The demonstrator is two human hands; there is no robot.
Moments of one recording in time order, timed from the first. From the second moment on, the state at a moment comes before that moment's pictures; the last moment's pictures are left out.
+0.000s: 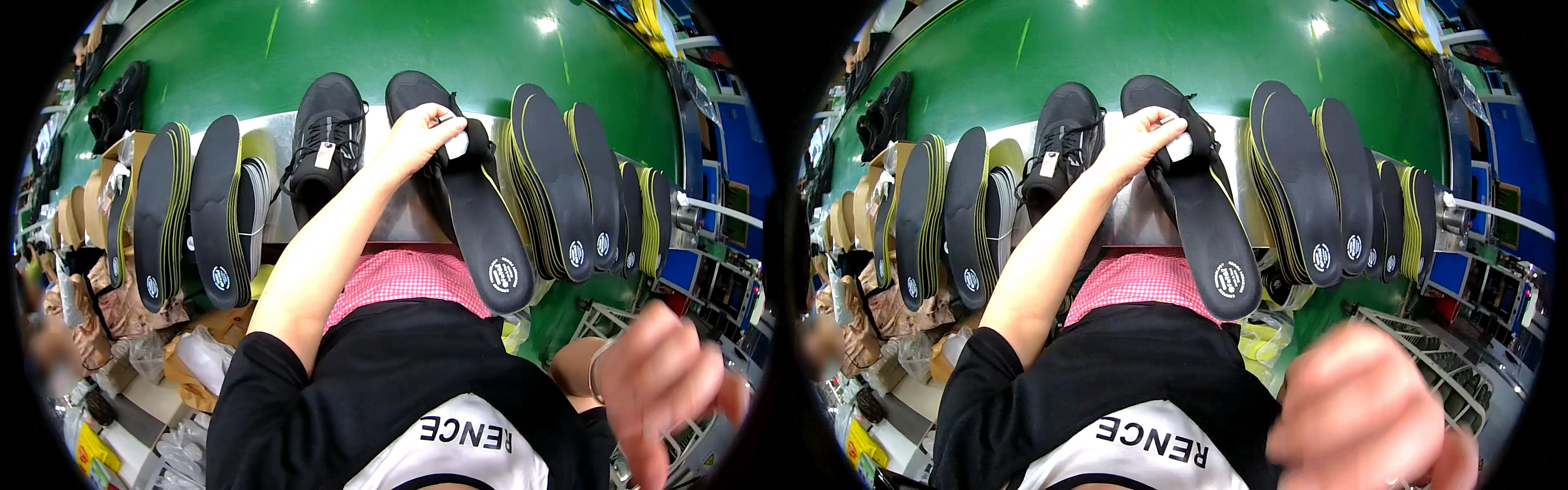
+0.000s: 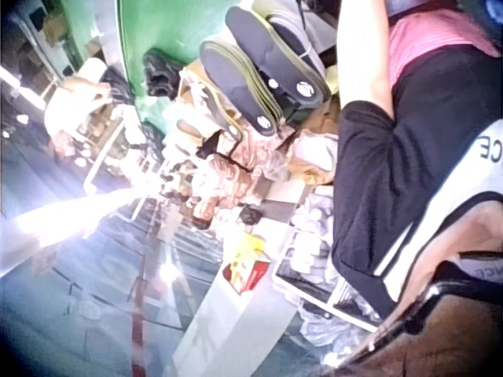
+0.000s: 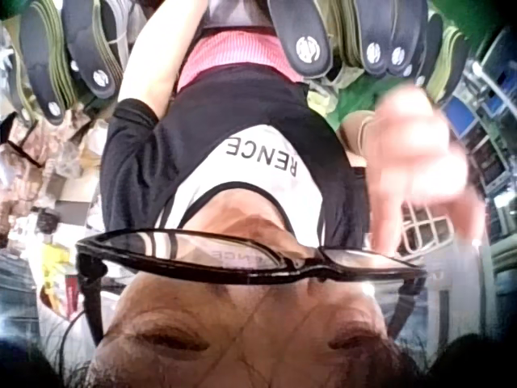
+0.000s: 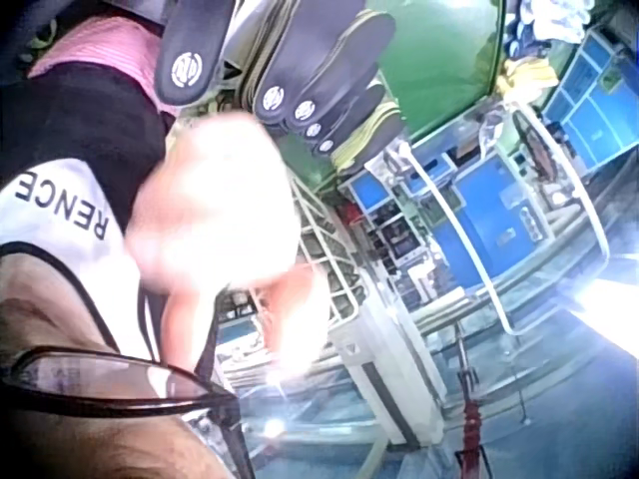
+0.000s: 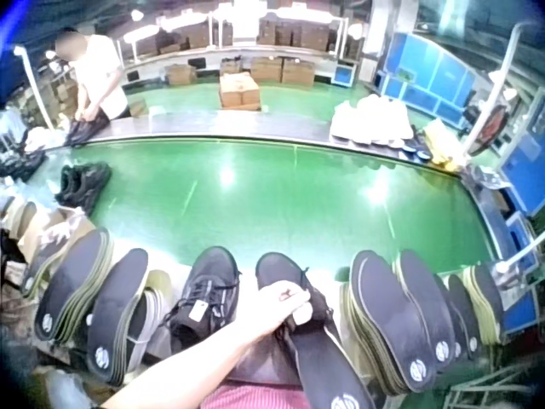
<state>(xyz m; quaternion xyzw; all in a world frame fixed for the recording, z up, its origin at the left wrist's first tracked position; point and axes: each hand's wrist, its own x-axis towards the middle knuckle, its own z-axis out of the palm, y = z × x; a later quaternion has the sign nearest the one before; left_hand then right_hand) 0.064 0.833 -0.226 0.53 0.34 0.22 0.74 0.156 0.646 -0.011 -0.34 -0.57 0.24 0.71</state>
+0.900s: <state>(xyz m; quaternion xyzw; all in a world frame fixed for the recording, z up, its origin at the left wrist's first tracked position) 0.068 0.834 -0.248 0.54 0.36 0.26 0.71 0.144 0.716 -0.179 -0.74 -0.65 0.09 -0.14</state>
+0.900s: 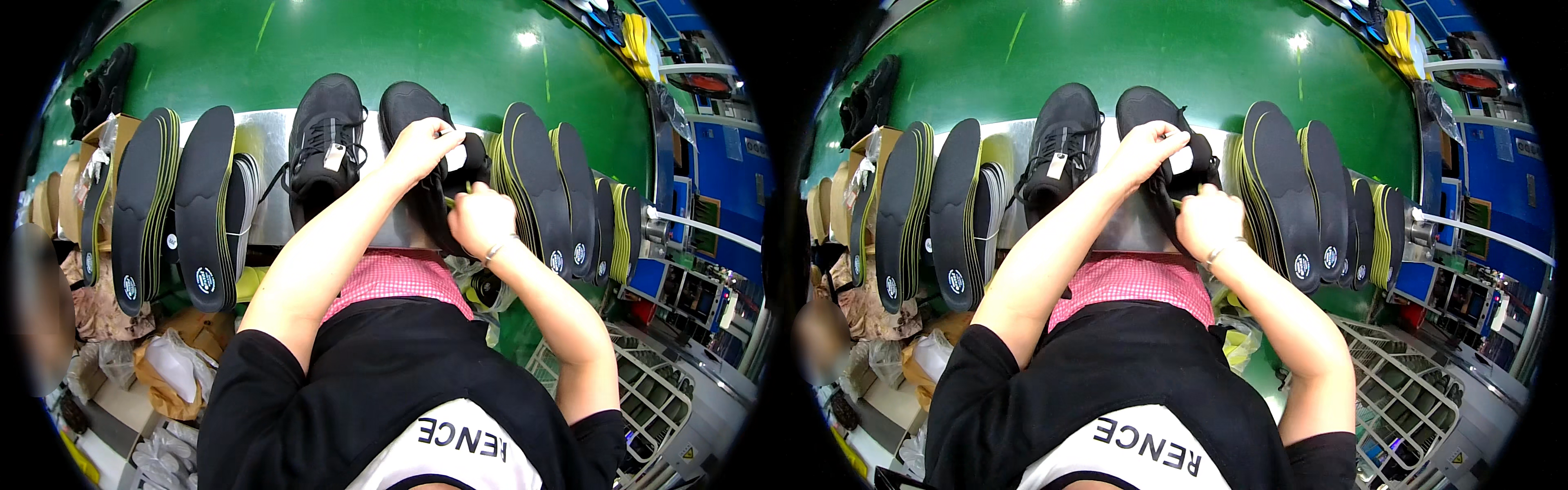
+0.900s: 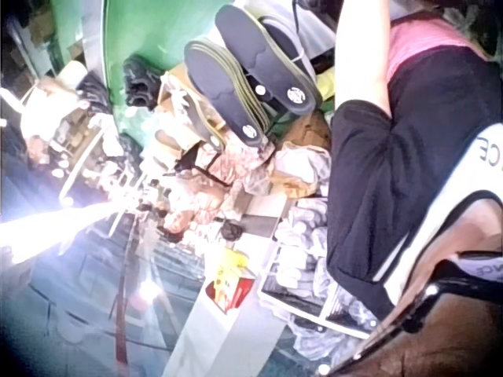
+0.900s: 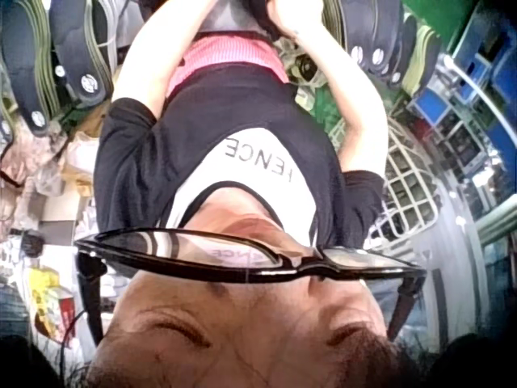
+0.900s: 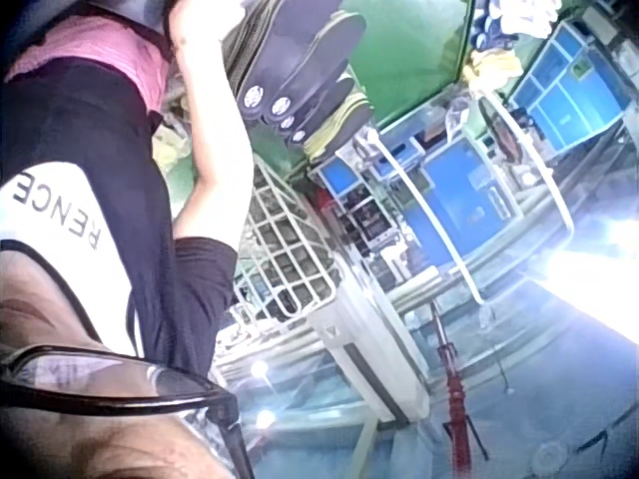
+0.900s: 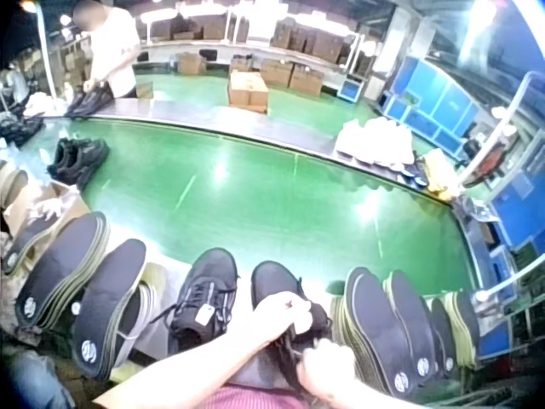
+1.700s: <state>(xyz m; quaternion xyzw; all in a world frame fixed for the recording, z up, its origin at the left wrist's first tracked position) 0.070 0.830 -0.261 0.58 0.45 0.26 0.63 0.175 0.717 -0.095 -0.68 -0.60 0.39 -0.15</state>
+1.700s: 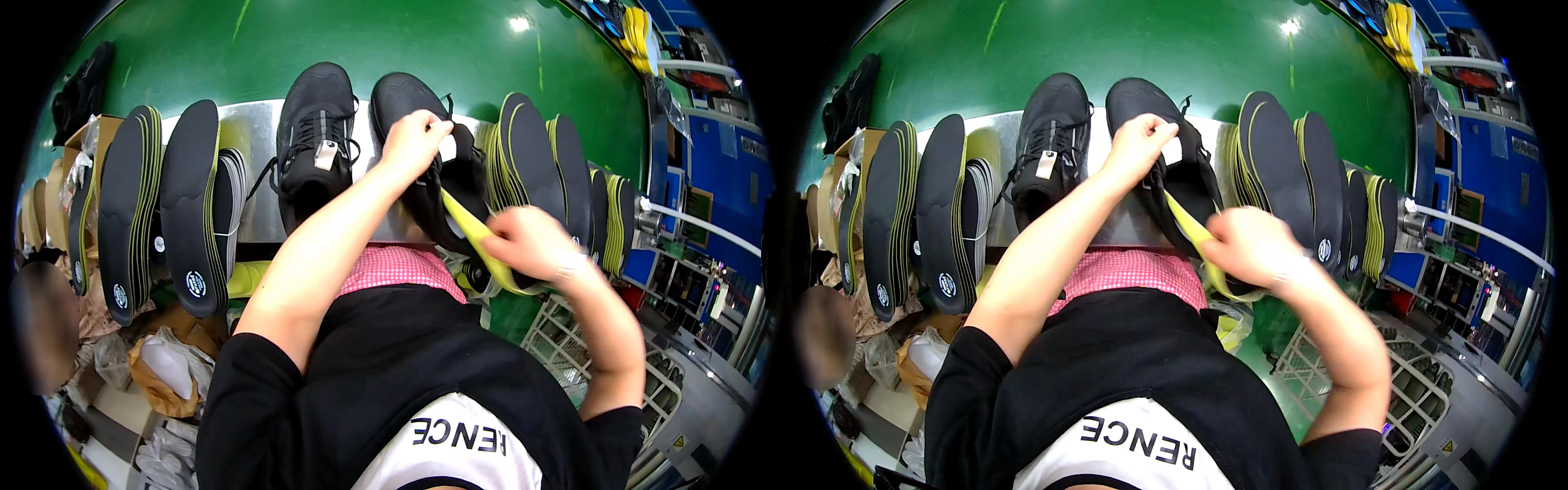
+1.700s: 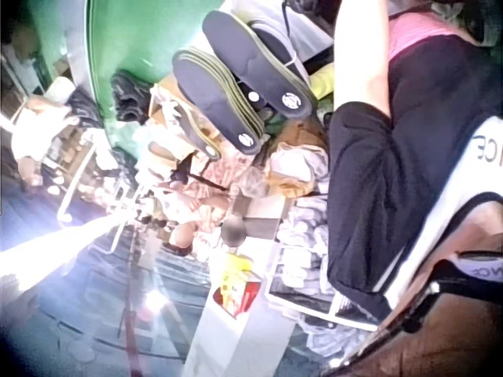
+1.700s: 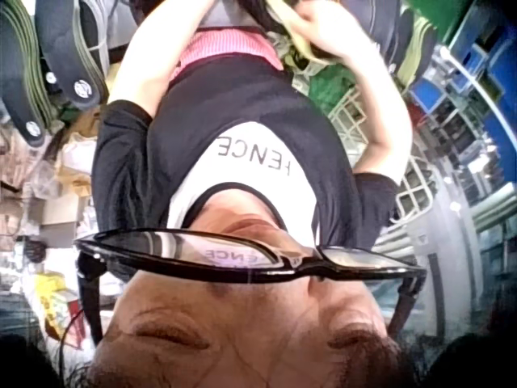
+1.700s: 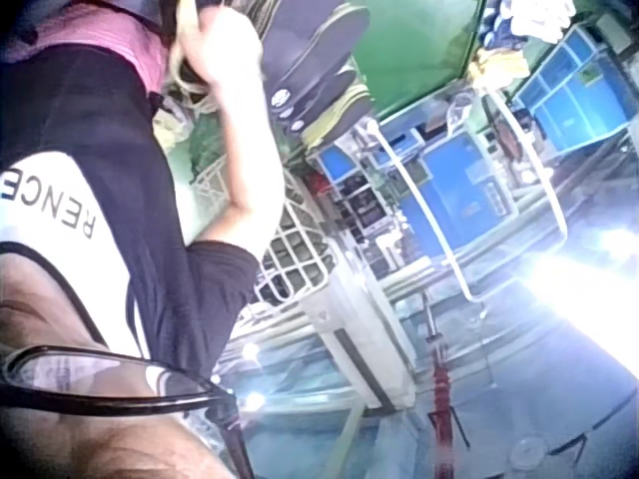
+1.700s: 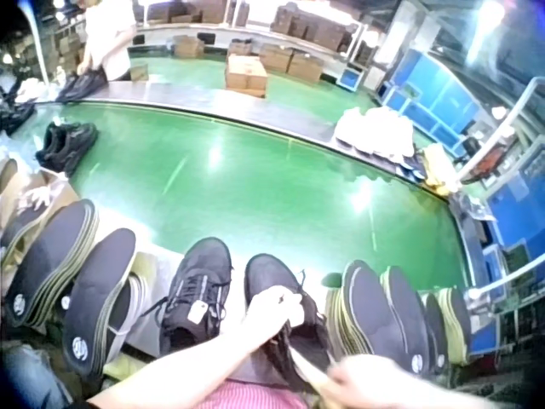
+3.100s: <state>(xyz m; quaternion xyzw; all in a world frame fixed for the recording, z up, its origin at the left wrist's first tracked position) 0.035 0.780 -0.222 0.80 0.34 0.33 0.37 0.151 0.772 -0.296 -0.70 -0.63 0.27 -0.20</state>
